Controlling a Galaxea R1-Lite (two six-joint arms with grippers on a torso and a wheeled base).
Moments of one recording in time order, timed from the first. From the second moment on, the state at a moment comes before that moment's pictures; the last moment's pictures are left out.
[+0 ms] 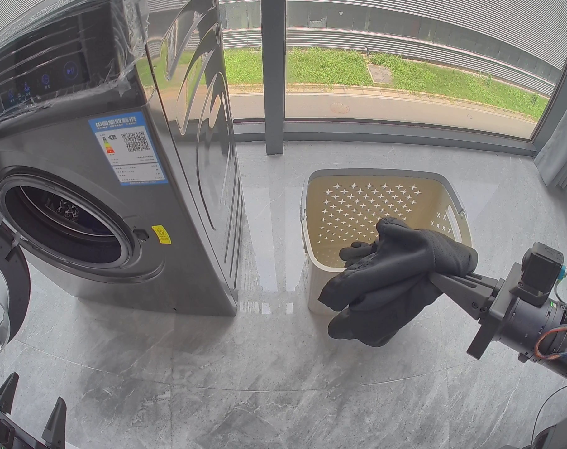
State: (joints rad) left arm -0.01 0.02 -0.02 0.00 -0.01 -0.01; right arm 0.77 1.28 -0.34 -0.92 -0.10 0.12
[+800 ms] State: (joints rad) left arm -0.01 0.02 -0.02 0.00 -0.01 -0.01; right arm 0.77 1.31 -0.37 -0.92 -0.16 0.14
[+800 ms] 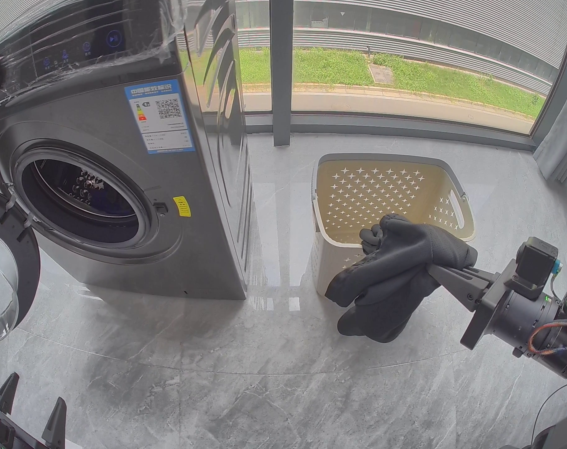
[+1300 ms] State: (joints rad) left arm -0.01 0.02 -0.02 0.00 -0.01 -0.01; right arm 0.77 1.32 -0.37 -0.92 -0.16 0.14
